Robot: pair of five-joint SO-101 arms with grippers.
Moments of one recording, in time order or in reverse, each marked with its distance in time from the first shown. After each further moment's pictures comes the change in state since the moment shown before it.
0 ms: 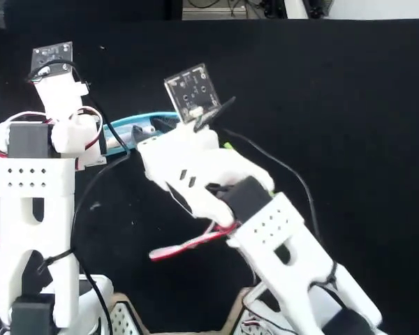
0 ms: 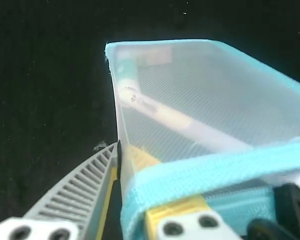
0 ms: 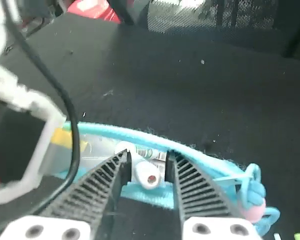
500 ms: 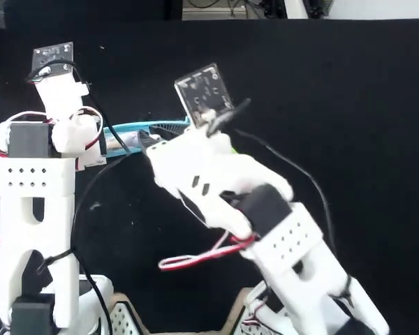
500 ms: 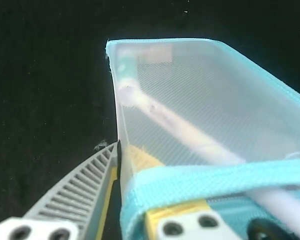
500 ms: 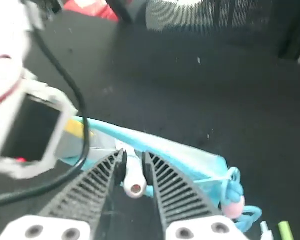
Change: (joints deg) left arm 0.0 0.2 0.1 0.0 -0.1; right arm 0.2 -9.1 -2.3 8.5 2.5
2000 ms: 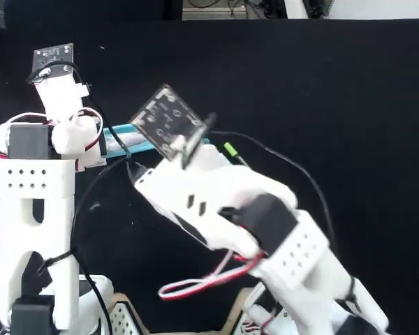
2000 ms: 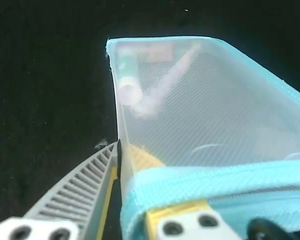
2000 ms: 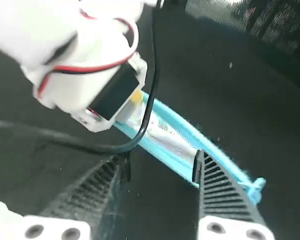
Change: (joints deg) left arm 0.1 -0.3 1.0 -0.4 -0.1; right arm -7.2 -0.2 -8.5 12.6 13.0
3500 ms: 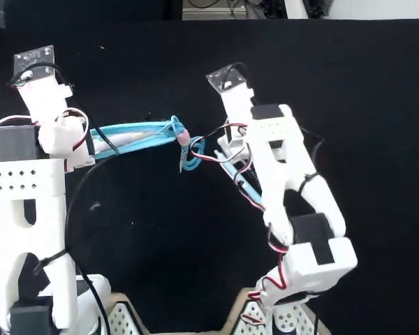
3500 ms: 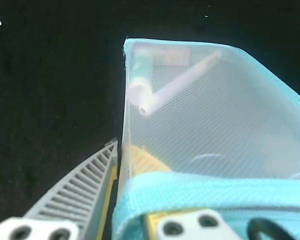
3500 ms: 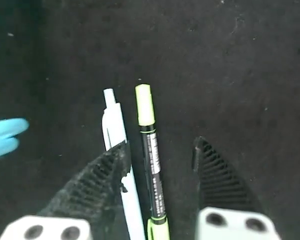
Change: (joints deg) left arm -4.7 -0.1 0.8 0.0 0.0; right arm 37.5 51.2 -2.9 -4.0 18.2
